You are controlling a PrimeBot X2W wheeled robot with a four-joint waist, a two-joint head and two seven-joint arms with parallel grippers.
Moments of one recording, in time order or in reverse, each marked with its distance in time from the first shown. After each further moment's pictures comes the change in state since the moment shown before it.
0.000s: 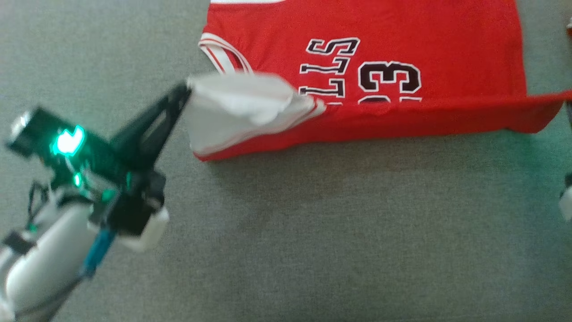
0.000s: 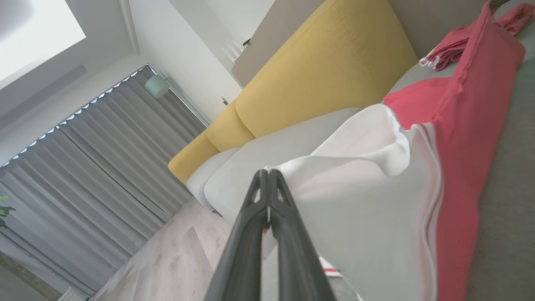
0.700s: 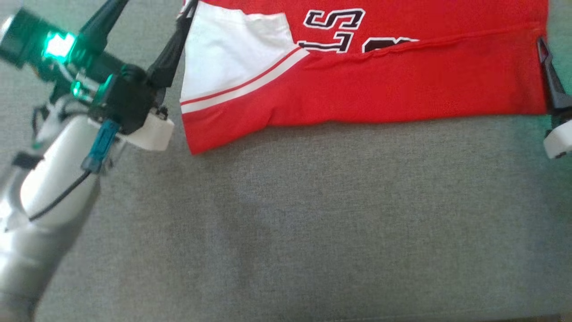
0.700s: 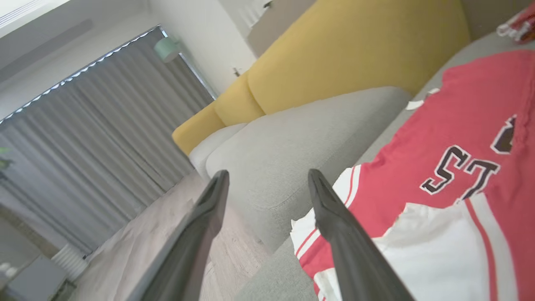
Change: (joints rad) left arm -0.352 -0.186 0.010 0.353 -0.034 -0.074 0.000; right arm -0.384 -0.005 0.175 0.315 0.025 0.000 -0.150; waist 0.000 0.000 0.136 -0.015
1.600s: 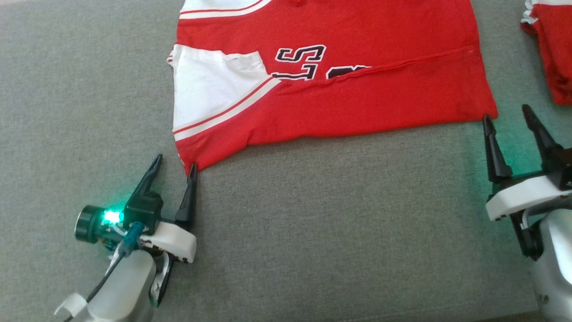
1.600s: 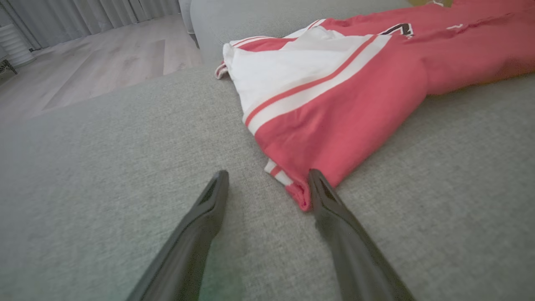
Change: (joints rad) left arm 0.463 -0.222 0.133 0.304 -0.261 0.027 0.001; right arm 0.175 0.234 -0.085 0.106 -0.044 0.000 -0.118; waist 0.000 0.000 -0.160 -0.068
